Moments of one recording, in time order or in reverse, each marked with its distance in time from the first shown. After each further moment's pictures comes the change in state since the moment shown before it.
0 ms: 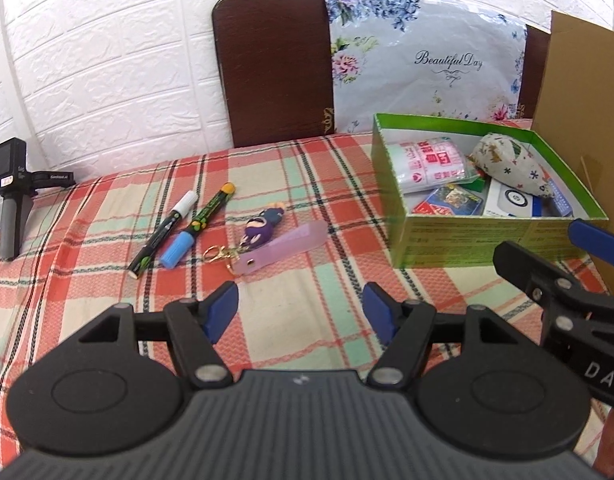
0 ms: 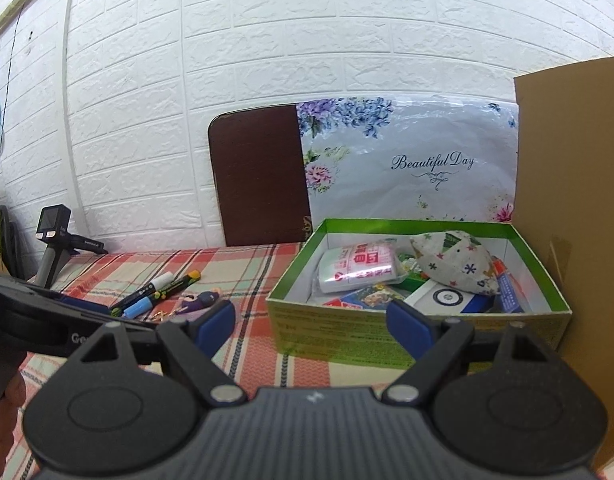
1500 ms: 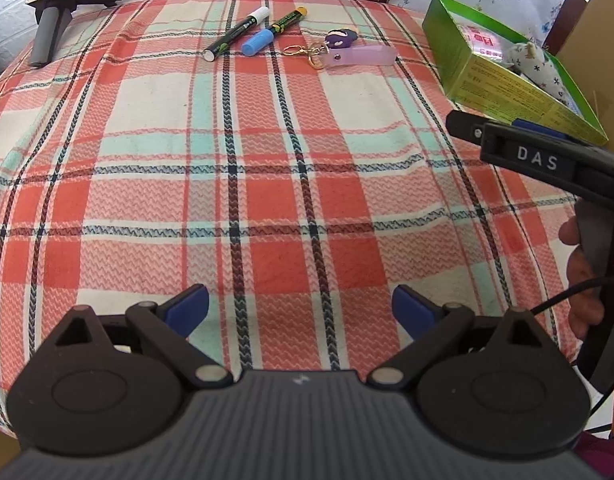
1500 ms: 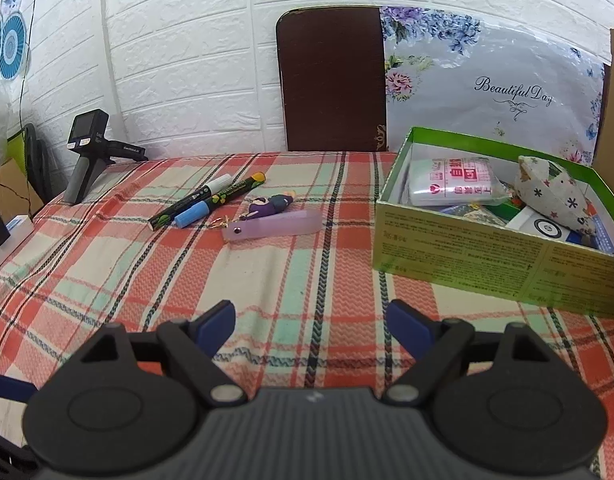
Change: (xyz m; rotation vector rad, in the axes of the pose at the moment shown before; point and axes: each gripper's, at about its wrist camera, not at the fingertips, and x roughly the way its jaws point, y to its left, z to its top) left arm -0.034 0.087 -0.099 -0.172 0.356 -0.099; right arm 0.040 0.068 -0.024 -0.085 0.264 0.087
